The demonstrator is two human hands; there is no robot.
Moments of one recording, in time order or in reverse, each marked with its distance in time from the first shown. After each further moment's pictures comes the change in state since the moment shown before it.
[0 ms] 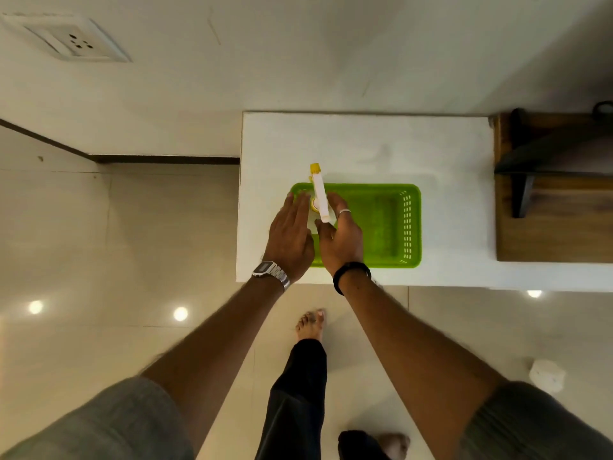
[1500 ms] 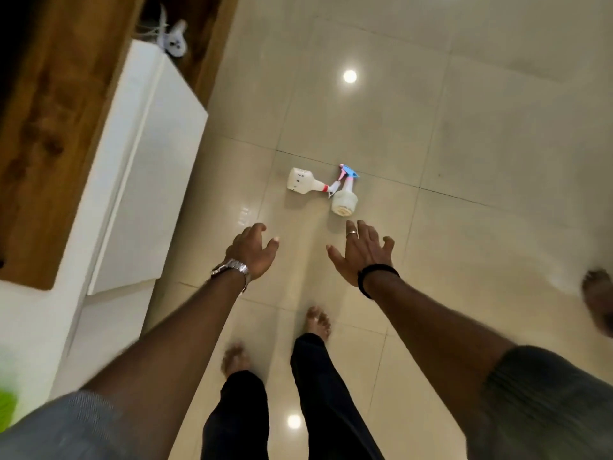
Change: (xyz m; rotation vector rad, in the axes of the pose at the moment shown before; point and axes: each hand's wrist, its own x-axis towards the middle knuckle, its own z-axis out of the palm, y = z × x) left_hand -0.260 0.474 0.524 0.626 -0.871 0.544; right_hand -0.445 0.540 -0.488 -0.256 0.329 0.944
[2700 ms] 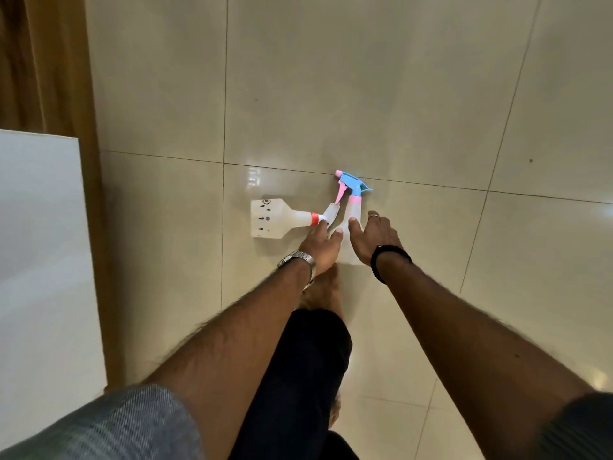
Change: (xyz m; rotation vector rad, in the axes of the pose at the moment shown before) left_hand 0.388 0.132 0.223 -0.184 -0.520 -0.242; right_hand 0.420 0.108 0.140 0.567 -0.295 0.396
